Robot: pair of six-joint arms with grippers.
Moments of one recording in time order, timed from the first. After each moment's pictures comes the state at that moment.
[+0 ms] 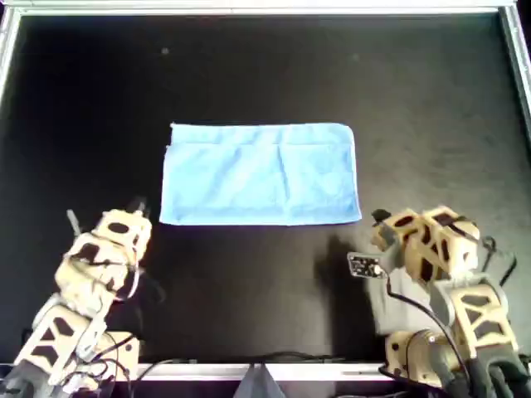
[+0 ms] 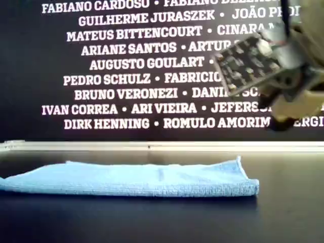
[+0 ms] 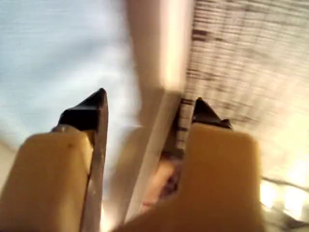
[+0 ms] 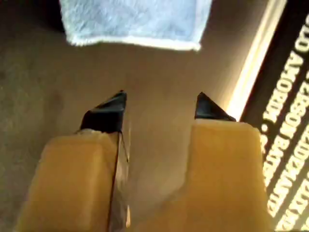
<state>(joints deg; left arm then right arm) -26.3 176.2 173.1 11.3 -6.9 1.3 11.8 152.0 155.5 35.1 -7.5 -5.3</state>
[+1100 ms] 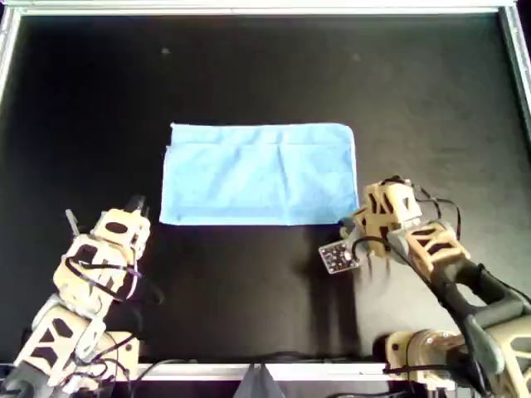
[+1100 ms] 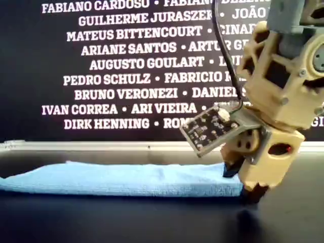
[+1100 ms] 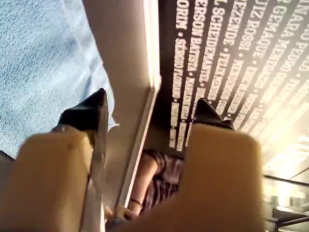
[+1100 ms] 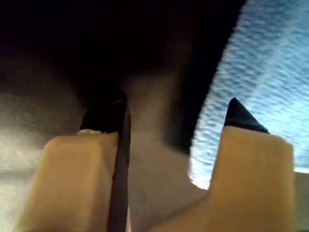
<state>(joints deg) -26.3 177.1 173.1 11.3 -6.9 1.3 21.0 95.4 127.9 34.5 -7.6 -4.0</state>
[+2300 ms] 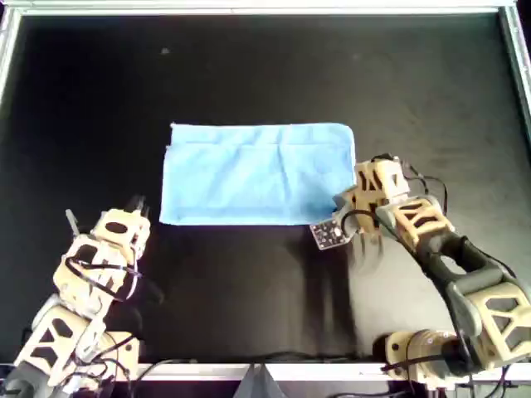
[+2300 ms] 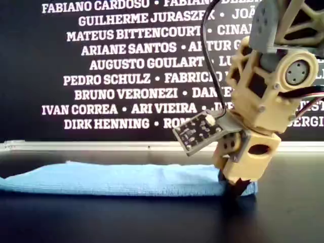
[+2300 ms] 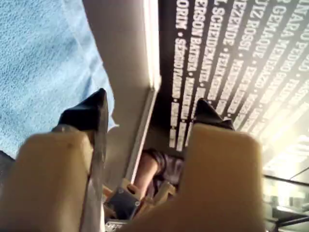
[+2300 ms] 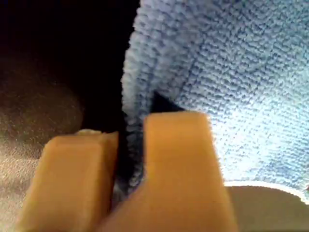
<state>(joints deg) -26.3 177.1 173.1 11.3 -6.9 1.3 20.9 80.8 112.1 34.5 -8.1 -4.0</state>
